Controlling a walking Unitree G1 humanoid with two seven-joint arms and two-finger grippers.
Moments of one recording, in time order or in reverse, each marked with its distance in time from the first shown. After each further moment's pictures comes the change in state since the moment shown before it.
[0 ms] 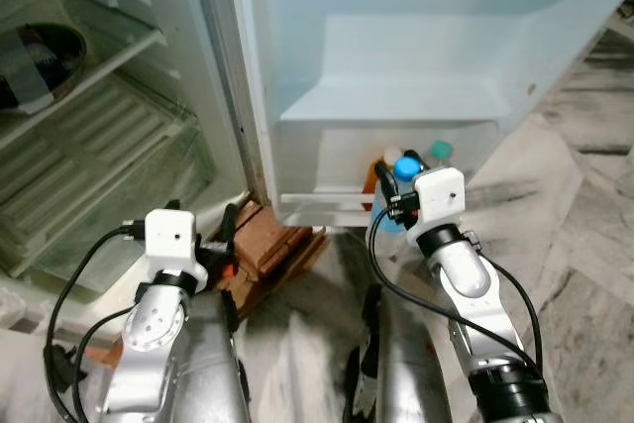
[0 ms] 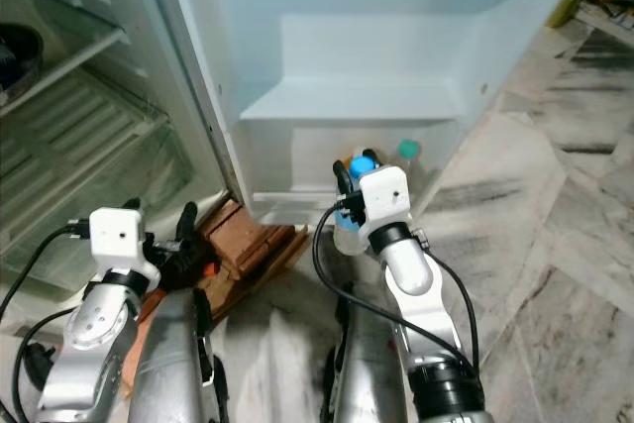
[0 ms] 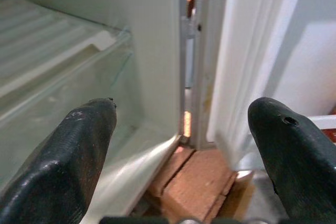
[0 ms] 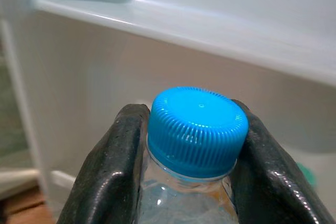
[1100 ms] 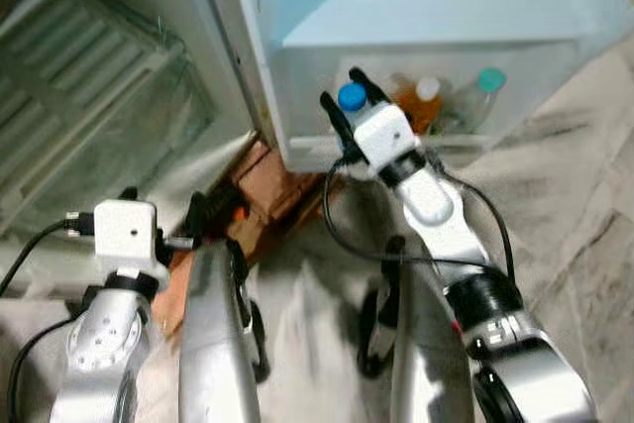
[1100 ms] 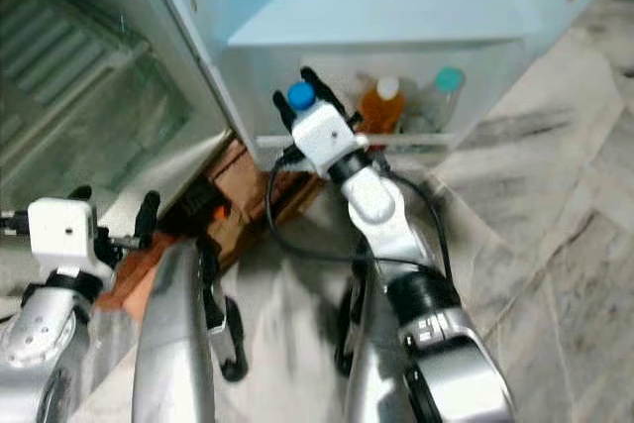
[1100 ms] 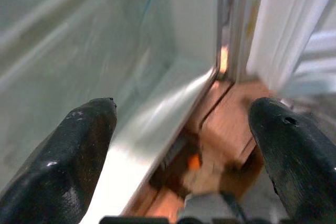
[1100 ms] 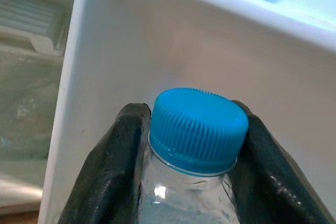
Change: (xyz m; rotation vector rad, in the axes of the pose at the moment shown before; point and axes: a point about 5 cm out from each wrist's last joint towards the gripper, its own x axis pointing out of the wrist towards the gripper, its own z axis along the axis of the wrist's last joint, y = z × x) left arm -0.034 0.018 0.040 0.068 0.011 0.031; right arm 0.074 0.008 0.071 -0.350 -0.360 0.155
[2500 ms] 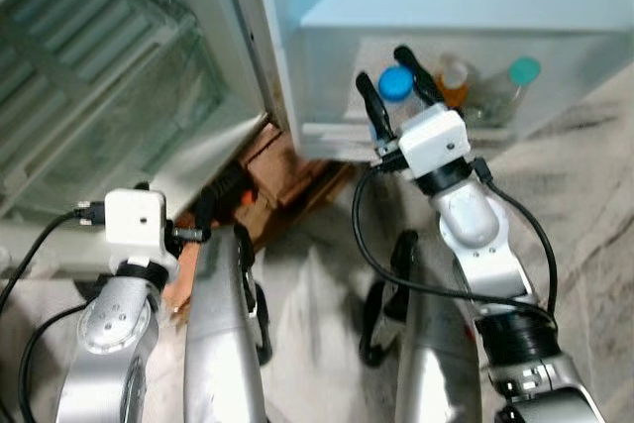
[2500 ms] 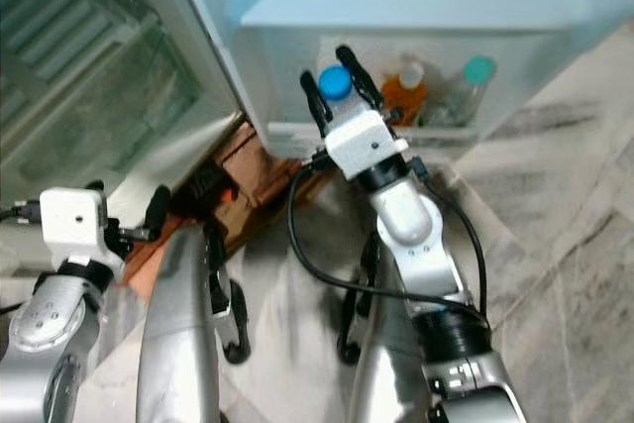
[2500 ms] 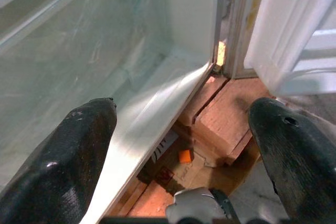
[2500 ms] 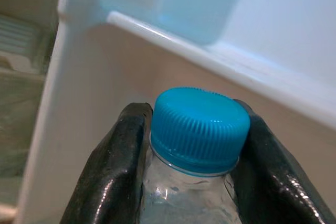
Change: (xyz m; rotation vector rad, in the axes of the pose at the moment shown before) left arm 0.015 -0.011 0.009 -0.039 -0.016 -0.036; right arm -0.029 -0.017 0.021 -0.101 -0.070 -0.131
